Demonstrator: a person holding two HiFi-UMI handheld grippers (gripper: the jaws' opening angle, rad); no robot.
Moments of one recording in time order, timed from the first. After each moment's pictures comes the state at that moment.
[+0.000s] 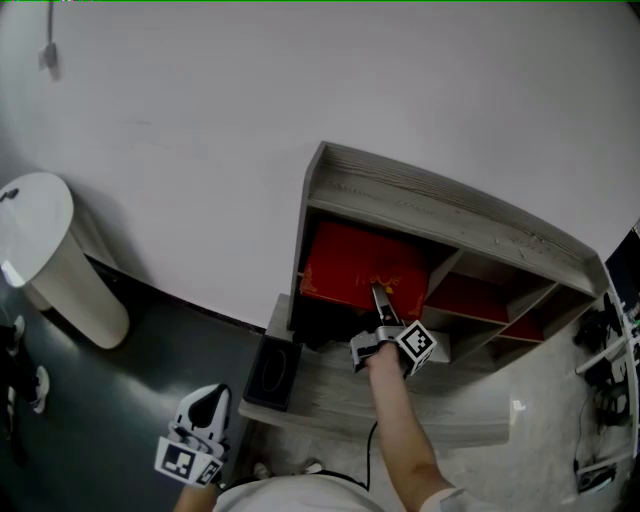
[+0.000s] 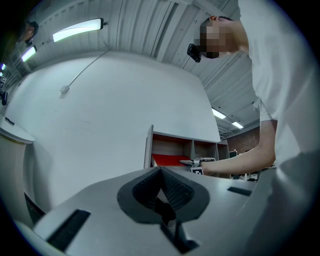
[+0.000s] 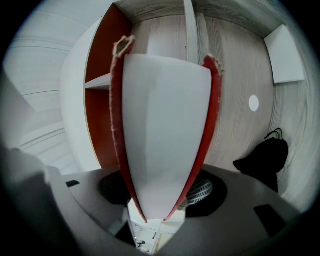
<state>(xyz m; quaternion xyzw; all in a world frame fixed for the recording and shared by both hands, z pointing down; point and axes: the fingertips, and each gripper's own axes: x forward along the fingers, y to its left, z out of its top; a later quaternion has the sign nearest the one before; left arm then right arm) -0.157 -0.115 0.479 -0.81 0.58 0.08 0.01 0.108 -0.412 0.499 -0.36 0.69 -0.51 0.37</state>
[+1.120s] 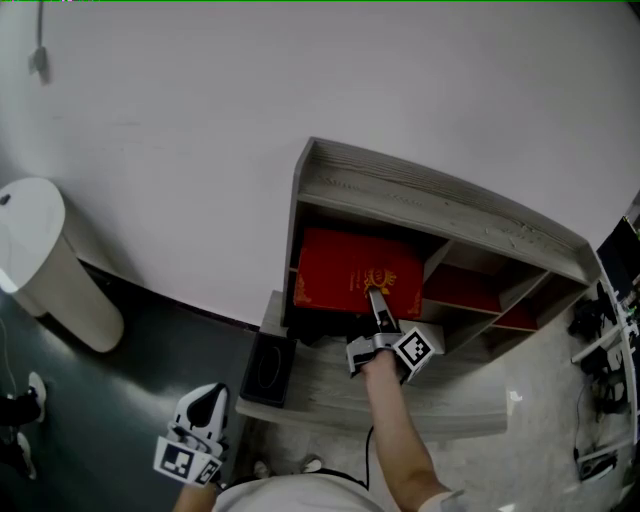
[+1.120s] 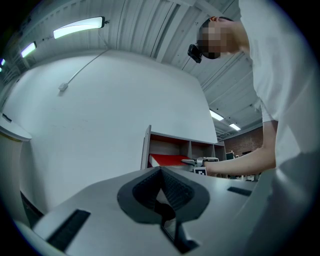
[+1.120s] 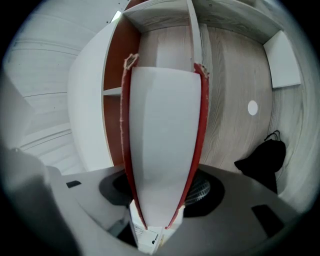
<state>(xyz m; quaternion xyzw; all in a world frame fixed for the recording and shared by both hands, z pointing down) -0.154 -0.110 0.479 -0.82 0.56 0.09 0.00 0.117 -0.379 0.486 -0.35 0.70 -0.48 0.39</state>
